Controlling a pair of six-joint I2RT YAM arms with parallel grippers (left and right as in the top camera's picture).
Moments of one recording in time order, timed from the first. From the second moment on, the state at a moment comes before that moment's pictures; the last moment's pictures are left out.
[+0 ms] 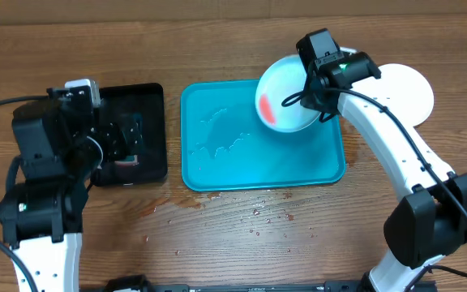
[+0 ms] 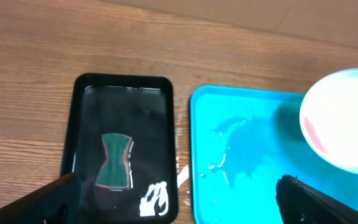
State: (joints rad) left arm 0.13 1.05 1.23 -0.89 0.20 -0.10; right arm 0.36 1.85 1.69 -1.11 0.37 0.61
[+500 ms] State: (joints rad) left arm 0.13 1.05 1.23 -0.91 0.27 -0.02; right arm 0.68 1.85 1.73 -1.08 0.97 0.61
